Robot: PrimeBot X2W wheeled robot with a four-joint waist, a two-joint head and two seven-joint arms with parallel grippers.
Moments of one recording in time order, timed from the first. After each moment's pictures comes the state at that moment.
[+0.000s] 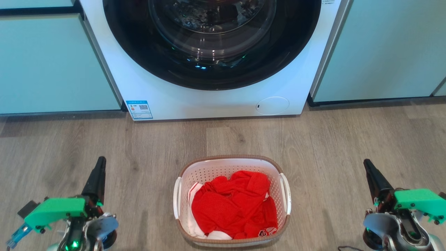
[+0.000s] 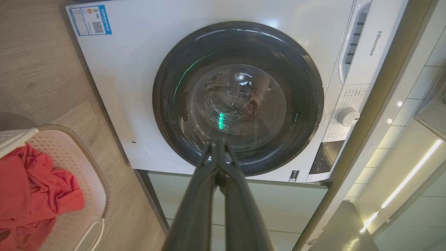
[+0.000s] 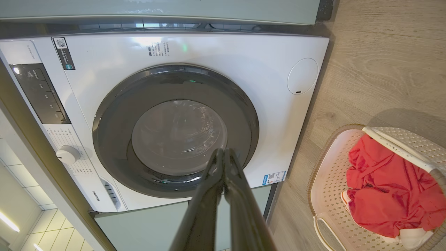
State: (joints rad) left arm -0.05 0.04 0.08 0.27 -1.62 -0.12 0.11; right arm -0.06 -0.04 -0.13 0.28 1.62 0.12 0.11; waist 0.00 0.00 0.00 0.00
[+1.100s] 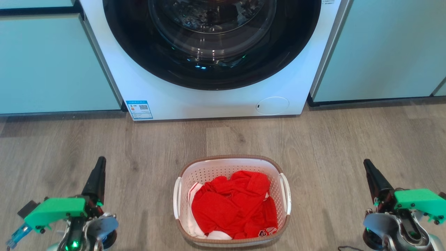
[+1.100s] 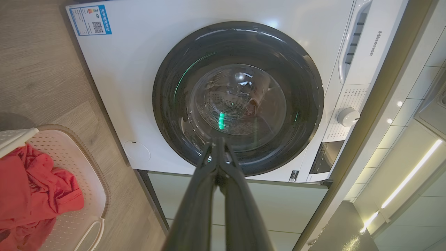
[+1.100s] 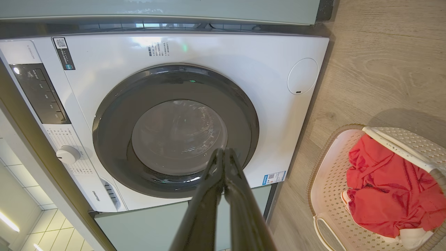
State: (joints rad) left arm -0.05 0.04 0.08 0.27 -1.62 -0.12 0.11; right arm -0.06 -0.04 -0.13 0.28 1.62 0.12 0.11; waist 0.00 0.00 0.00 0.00
